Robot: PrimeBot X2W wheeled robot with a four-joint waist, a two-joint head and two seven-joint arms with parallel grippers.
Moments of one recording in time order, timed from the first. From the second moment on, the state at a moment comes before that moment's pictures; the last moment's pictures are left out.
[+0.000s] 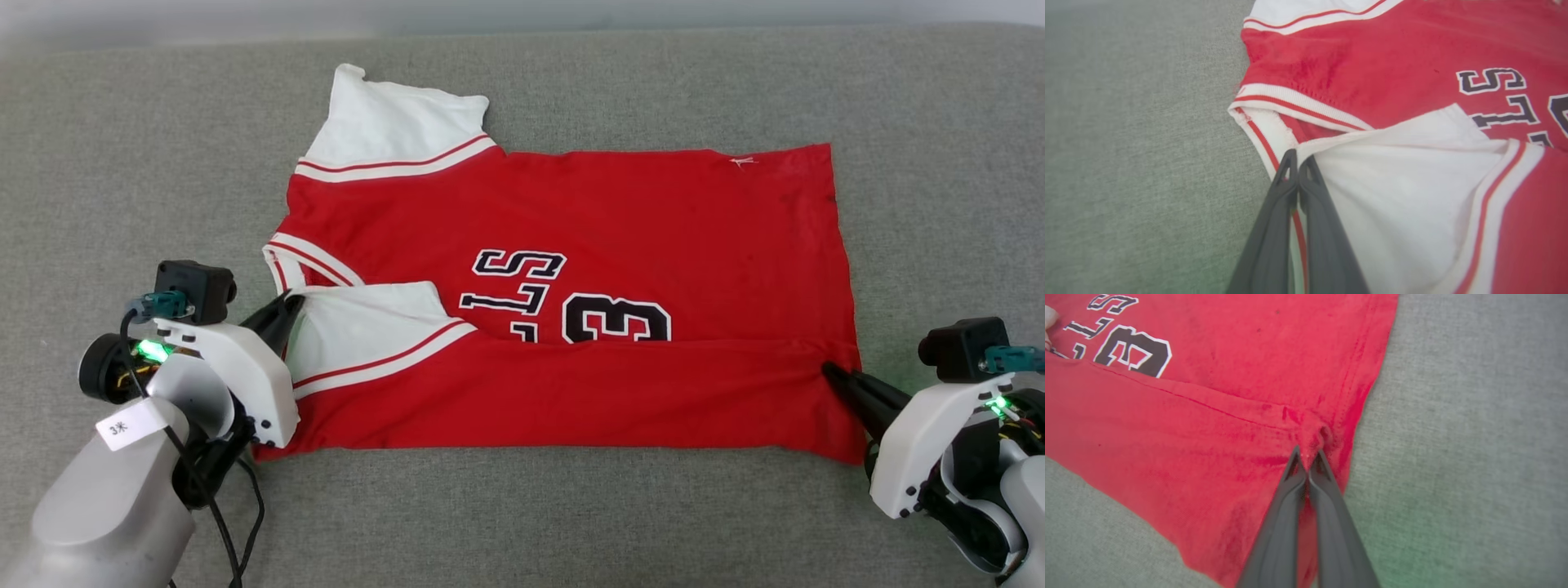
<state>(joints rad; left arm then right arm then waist) -0.55 0.54 -0.54 0.47 -0.70 -0.08 0.05 -0.32 -0.53 0.40 0.30 0.69 0.13 0.19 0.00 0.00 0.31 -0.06</state>
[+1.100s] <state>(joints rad) -0.68 0.60 -0.71 0.50 -0.85 -0.13 0.45 -0.22 -0.51 0.34 0.24 0.68 0.13 0.20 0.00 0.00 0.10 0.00</state>
